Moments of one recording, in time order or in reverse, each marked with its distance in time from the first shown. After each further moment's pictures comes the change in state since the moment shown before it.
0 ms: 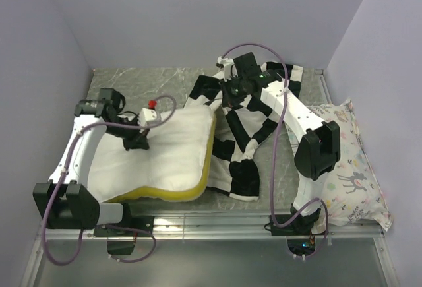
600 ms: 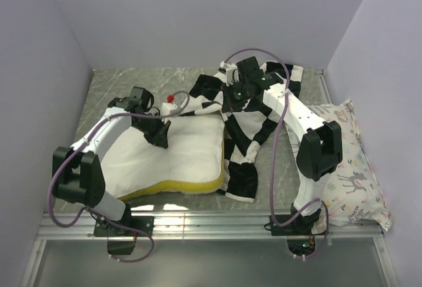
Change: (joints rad) left arm -0.266 0.150 -0.116 0.325 -0.080 -0.521; right arm -0.028 -0.014 -0.060 0.010 -0.111 0.029
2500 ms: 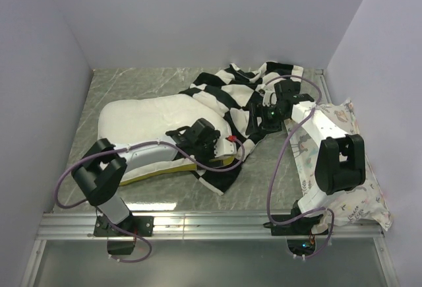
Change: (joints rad) left arm -0.604 0.129 -0.153 0.701 -0.423 0.039; right arm -0.277 -0.209 -0.474 0.005 -0.064 0.083
